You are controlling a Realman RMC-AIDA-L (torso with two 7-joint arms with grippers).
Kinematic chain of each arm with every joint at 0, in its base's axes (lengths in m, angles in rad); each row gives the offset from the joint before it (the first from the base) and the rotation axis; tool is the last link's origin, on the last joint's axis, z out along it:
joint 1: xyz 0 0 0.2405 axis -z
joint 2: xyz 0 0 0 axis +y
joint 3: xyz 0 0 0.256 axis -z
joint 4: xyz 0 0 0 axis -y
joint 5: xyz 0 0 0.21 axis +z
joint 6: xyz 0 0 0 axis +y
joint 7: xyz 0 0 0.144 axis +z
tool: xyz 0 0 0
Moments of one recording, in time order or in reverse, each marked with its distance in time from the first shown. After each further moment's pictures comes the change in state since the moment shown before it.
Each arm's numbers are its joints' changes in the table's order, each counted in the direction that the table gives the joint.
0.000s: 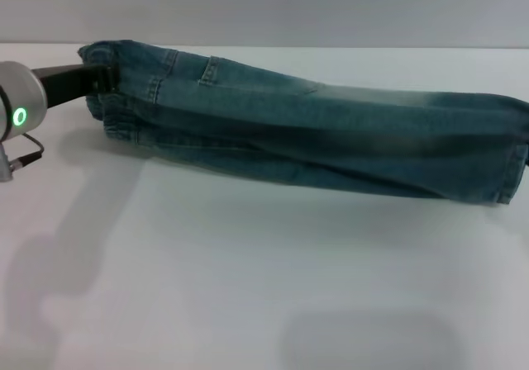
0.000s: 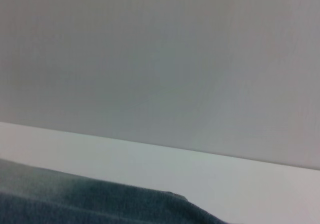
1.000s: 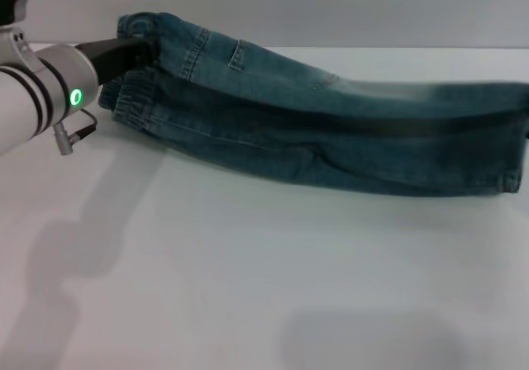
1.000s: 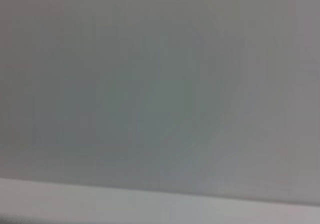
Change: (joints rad) left arm 0.149 0.004 -0.053 -0.319 -0.094 0.350 0.026; right arm -0.149 -0.003 -0.177 0.426 0.009 0.476 0.088
